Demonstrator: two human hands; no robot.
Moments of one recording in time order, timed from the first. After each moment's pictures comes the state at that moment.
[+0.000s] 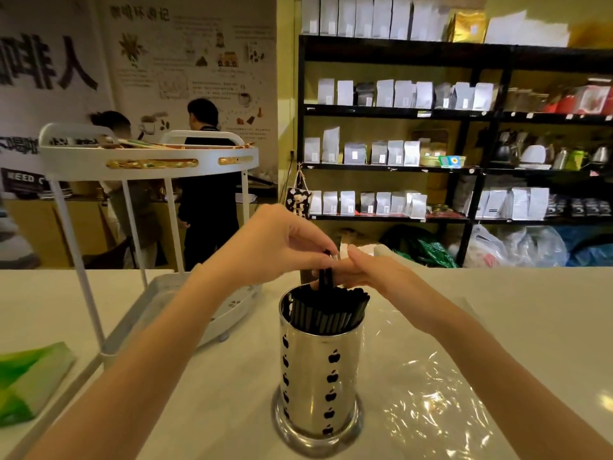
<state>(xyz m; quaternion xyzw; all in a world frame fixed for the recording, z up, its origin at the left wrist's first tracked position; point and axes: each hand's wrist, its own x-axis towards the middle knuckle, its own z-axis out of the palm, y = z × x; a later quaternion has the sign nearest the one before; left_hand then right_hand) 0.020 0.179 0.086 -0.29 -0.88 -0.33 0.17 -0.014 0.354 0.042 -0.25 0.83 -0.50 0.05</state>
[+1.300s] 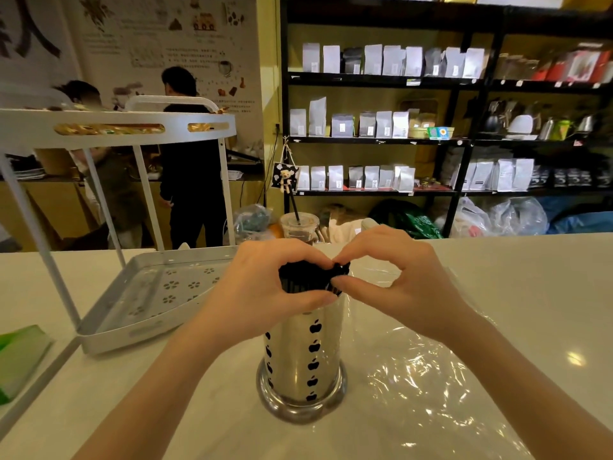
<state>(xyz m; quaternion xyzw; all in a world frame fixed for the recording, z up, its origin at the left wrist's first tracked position) 0.055 0.200 0.037 -0.26 -0.88 -0.34 0.20 0.023 0.384 0.026 -0.39 0.81 -0.35 -0.27</state>
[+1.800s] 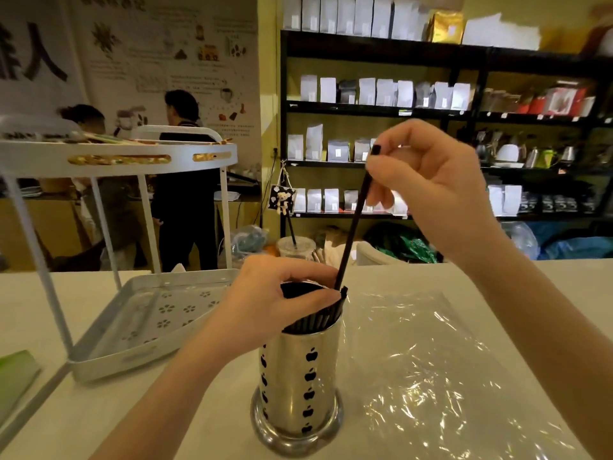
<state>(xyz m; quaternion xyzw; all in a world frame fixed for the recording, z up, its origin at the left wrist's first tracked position) 0.049 0.203 0.046 -0.27 -0.85 -0.41 0.19 0.024 0.381 0.121 -0.41 0.70 -0.51 -0.29</state>
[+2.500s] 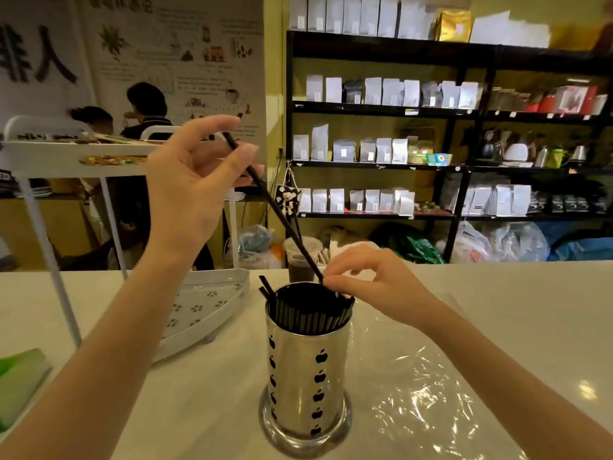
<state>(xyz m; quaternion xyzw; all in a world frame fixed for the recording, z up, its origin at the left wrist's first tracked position) 0.023 0.159 0.108 -0.21 -0.66 -0.56 0.45 -0.012 0.366 0.038 -0.34 0.83 -0.41 -0.13</state>
